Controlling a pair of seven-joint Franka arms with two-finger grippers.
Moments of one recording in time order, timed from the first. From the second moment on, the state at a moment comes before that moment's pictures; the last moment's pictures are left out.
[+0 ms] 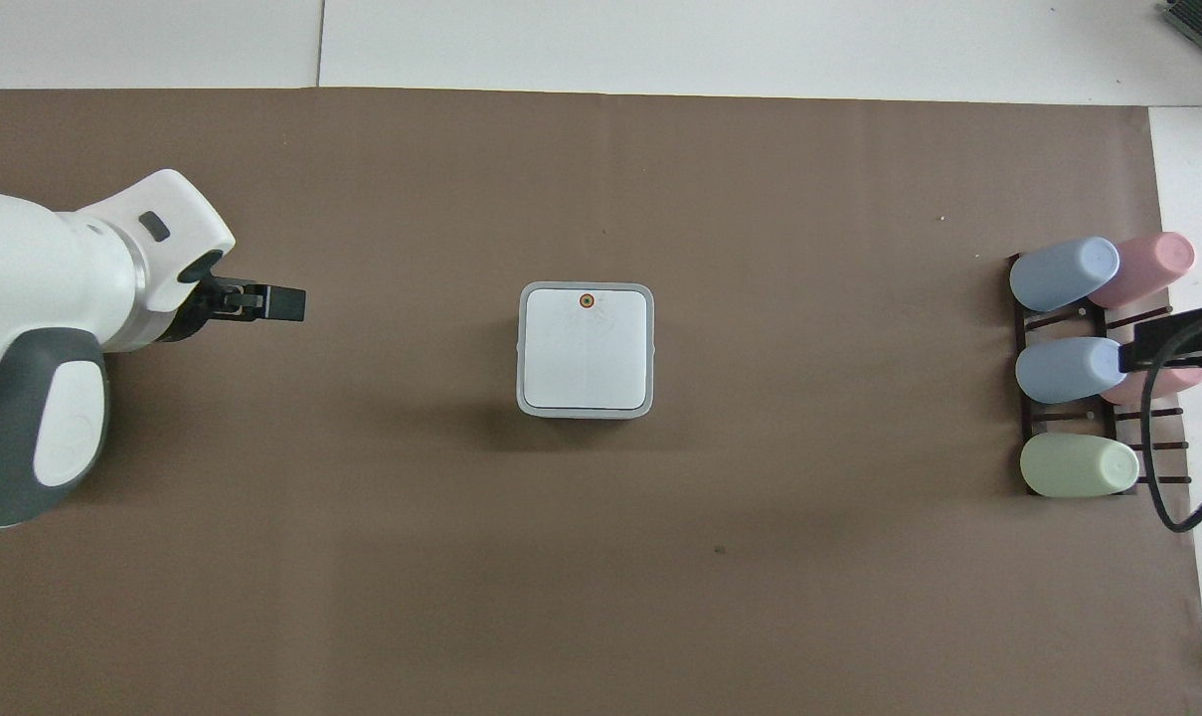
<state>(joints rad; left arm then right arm) -0.15 -0.04 -0.02 -1.90 -0.01 2.06 -0.02 0.06 -0.09 -0.12 -1.63 -0.01 1.51 0.07</state>
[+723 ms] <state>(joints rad) -0.04 -0.01 -0.02 -1.55 -0.01 1.64 0.08 0.06 -0.09 -0.12 -1.63 -0.01 1.51 0.07</state>
